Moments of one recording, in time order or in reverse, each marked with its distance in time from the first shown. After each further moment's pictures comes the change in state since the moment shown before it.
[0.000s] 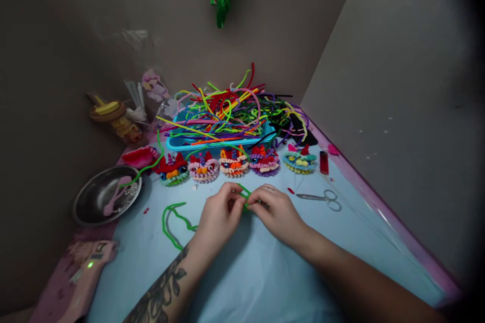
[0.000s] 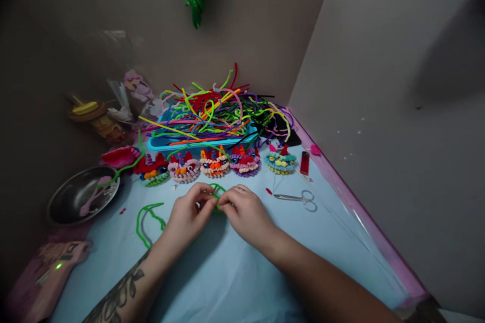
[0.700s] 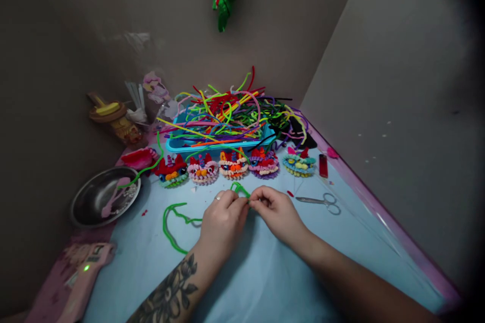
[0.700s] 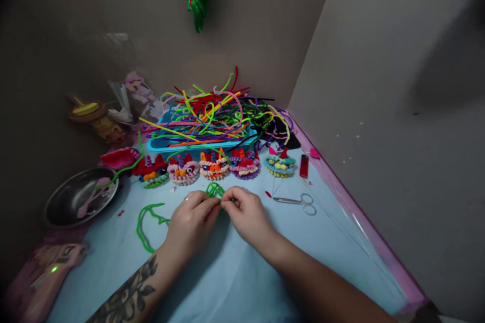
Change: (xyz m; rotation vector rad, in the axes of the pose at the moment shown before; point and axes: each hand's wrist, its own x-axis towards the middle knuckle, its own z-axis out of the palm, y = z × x) left_hand -0.004 -0.001 0.011 0.594 0.227 0.410; right_hand 0.004 -0.005 0.001 0.199 0.025 0.314
